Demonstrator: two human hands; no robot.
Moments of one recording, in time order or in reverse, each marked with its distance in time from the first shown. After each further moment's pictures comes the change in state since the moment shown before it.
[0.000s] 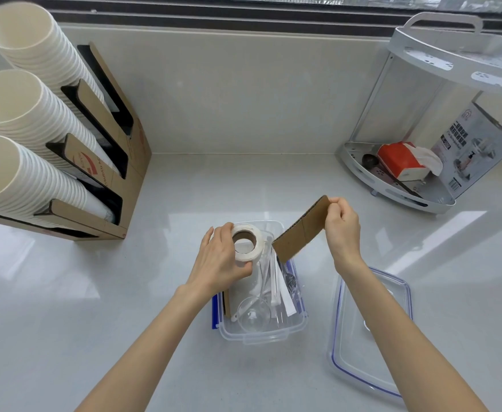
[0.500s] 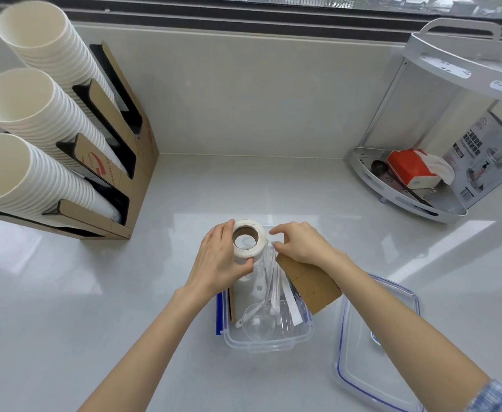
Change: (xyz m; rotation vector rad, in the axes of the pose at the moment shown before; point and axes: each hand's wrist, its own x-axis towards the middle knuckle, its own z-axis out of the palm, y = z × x) left_hand 0.006 -0.010 -0.006 -0.115 0.084 -0.017; right_hand 0.015 0.010 0.048 -0.877 -0.726 -0.229
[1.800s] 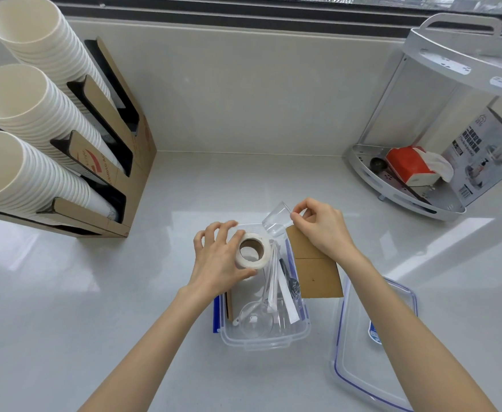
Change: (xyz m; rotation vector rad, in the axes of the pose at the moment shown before) left_hand -0.001 -0.001 0.010 0.272 -0.066 0.012; right_hand -0.019 0.013 -0.026 0.377 0.418 -0.006
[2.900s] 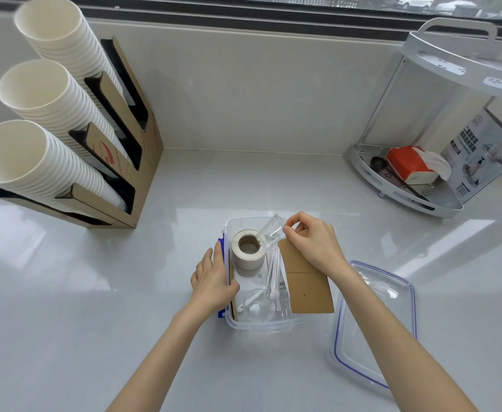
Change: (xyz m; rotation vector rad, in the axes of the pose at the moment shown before) left_hand -0.046 -0.002 0.013 -0.324 -0.232 -0.371; right_hand -0.039 -0.003 0.019 0.080 -0.049 0.025
